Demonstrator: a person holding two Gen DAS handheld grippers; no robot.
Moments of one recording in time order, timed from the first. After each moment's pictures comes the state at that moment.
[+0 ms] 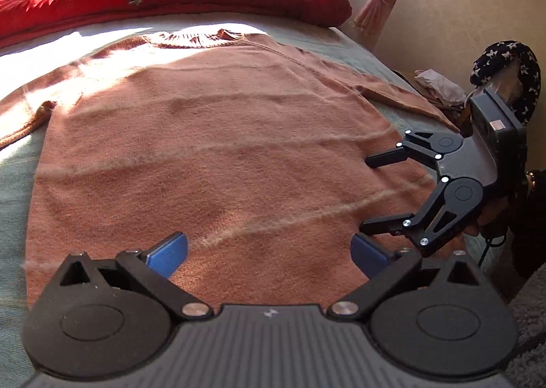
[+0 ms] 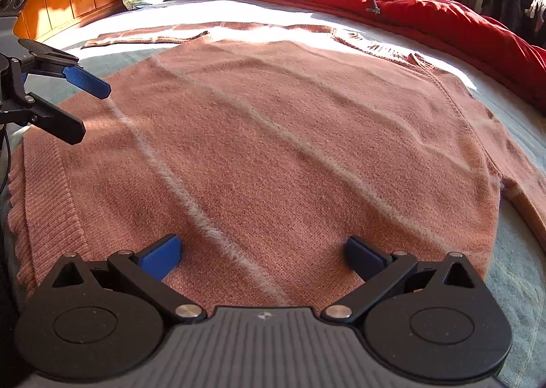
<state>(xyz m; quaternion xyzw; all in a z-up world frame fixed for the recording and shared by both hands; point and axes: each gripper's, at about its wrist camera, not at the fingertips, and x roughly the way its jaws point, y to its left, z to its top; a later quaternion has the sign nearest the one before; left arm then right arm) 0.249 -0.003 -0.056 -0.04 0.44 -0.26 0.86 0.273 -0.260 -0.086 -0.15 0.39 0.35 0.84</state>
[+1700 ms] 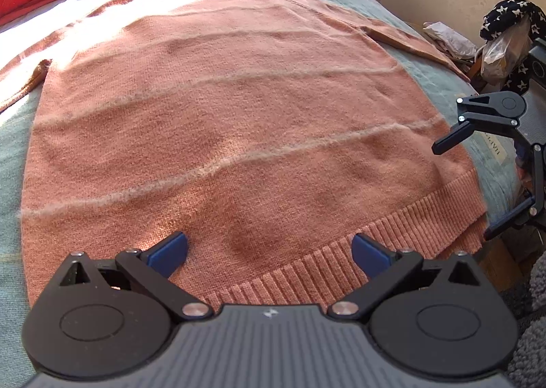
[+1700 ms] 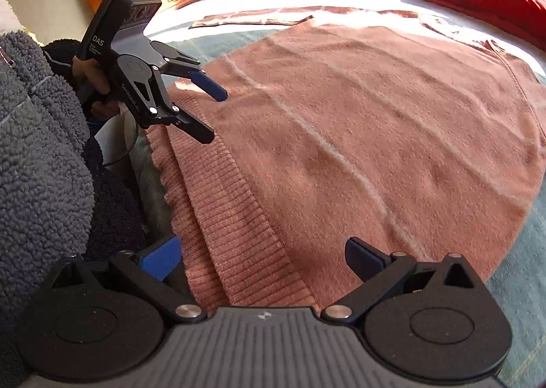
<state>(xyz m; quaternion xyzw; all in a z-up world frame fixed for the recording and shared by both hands) 0.233 -0.006 -0.075 0.02 0.50 -0.23 0.83 0.218 -0.290 -0.050 -0.13 0.44 0.52 0.72</state>
